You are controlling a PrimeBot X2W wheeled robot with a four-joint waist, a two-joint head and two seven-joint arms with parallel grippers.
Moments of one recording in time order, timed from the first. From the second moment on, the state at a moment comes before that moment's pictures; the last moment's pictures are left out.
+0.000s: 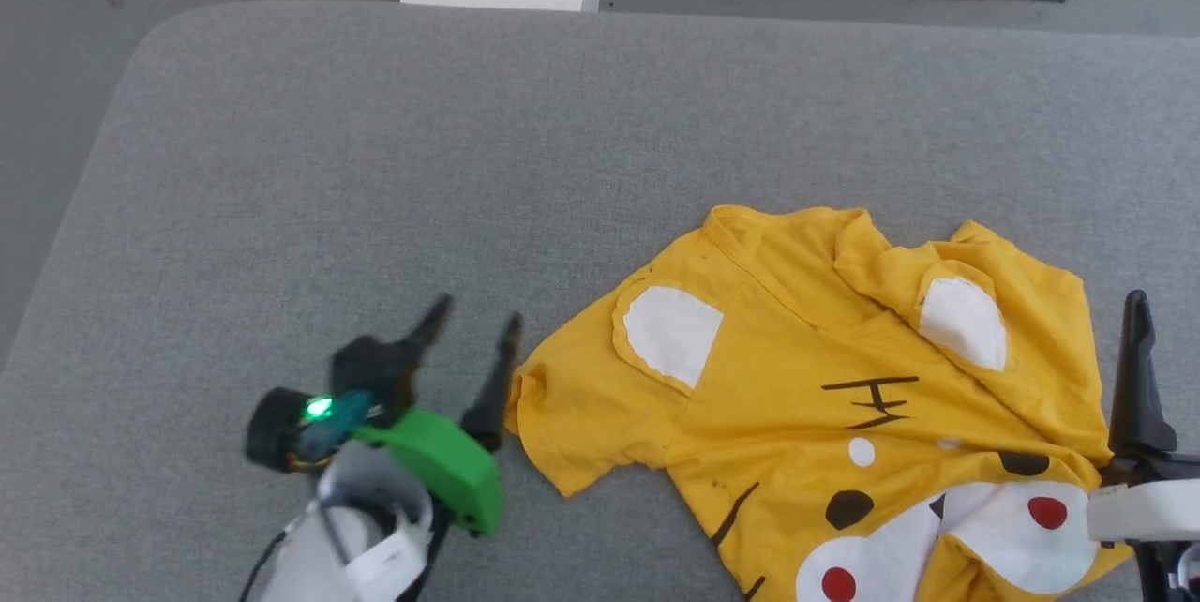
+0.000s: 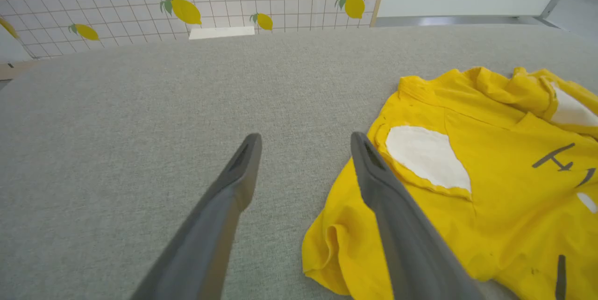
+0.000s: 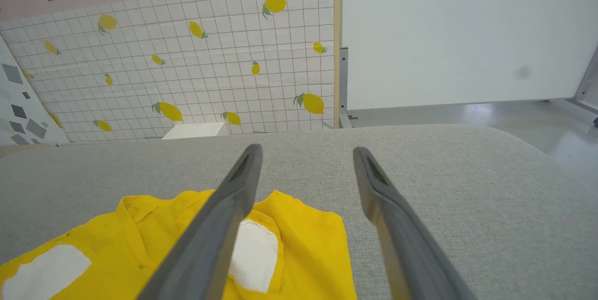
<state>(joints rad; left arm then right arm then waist) -0.13 0.13 -0.21 0.01 -0.19 -0.12 0.04 0.07 -0.05 -0.28 -0.19 0.17 0.13 -0.10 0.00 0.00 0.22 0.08</state>
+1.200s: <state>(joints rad) -0.18 0.16 -0.18 0.09 -0.35 -0.04 0.19 0.04 -0.05 -0.26 -0.17 0.16 0.13 -0.08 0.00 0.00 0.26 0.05</state>
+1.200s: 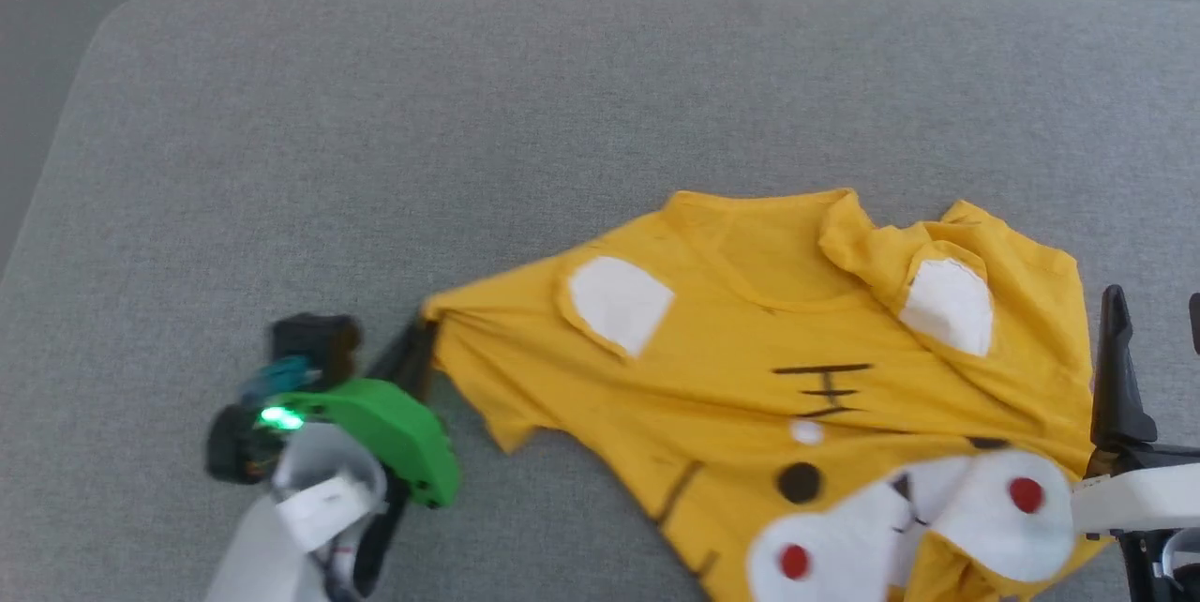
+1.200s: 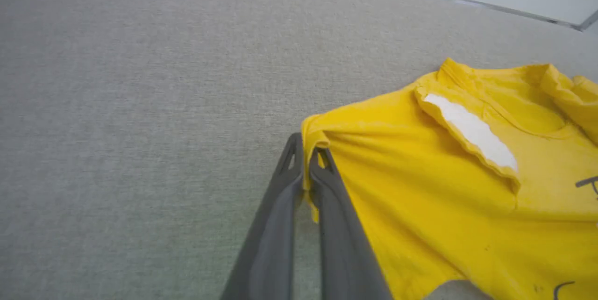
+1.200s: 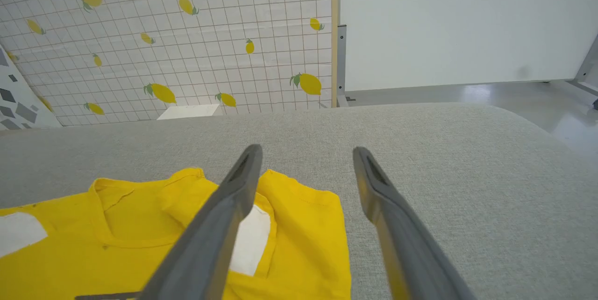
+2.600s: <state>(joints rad) -0.03 0.22 0.00 -0.18 -0.46 0.05 0.10 -0.32 -0.16 -0.23 -0.02 -0.02 0.13 0.58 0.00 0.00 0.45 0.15</state>
